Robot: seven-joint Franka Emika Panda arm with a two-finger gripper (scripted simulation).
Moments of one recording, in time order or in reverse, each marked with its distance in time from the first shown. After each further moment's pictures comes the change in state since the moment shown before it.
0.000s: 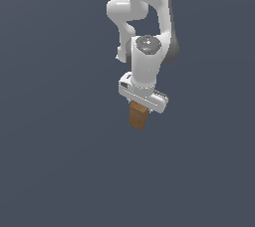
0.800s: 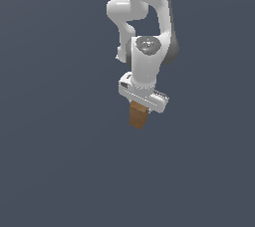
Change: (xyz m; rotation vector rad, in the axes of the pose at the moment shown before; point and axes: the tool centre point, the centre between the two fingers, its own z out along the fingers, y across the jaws) arm -0.001 0.000 0.001 0.000 -0.001 0.000
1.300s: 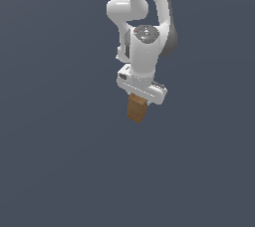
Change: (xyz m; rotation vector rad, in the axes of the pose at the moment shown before) arm -0.019 0.017 -0.019 -0.005 -0.006 0.000
